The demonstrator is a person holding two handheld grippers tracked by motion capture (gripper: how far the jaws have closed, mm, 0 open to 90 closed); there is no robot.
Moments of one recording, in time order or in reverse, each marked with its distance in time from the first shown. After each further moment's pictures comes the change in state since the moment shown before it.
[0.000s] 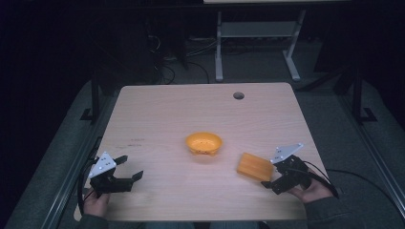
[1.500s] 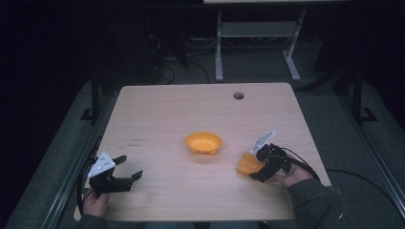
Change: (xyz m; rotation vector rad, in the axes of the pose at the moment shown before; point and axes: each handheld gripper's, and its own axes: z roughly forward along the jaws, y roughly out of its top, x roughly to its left) left arm 0.001 0.000 -0.002 -0.002 0.002 0.002; right arm -0.021 0.040 0.047 0.137 0.032 -0.074
